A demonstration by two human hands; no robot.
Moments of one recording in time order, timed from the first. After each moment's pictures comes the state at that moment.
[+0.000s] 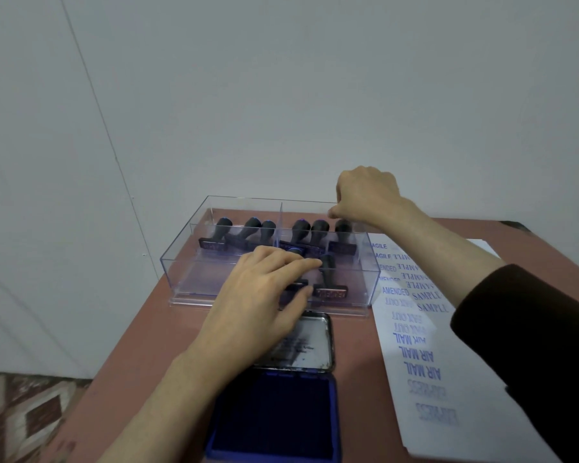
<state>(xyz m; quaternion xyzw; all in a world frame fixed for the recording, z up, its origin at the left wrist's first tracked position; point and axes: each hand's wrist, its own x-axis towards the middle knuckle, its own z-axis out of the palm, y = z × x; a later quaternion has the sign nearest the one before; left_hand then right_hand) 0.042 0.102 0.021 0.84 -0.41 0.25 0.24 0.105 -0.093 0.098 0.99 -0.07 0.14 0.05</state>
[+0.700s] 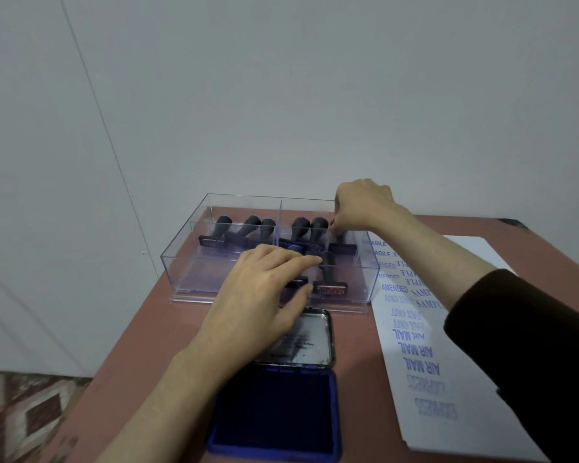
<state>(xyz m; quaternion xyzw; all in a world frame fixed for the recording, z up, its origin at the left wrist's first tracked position) 0.041 0.102 0.022 0.85 -0.41 0.25 0.24 0.104 -0.090 0.088 0.99 -0.09 0.05 0.02</state>
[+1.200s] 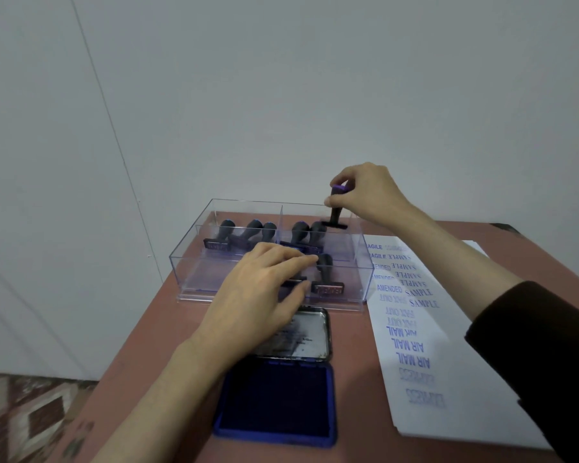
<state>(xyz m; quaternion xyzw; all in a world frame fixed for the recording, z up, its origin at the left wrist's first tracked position) 0.038 0.106 0.028 0.84 -0.41 0.25 0.24 0.085 -0.099 0.103 0.94 -0.06 0.21 -0.26</state>
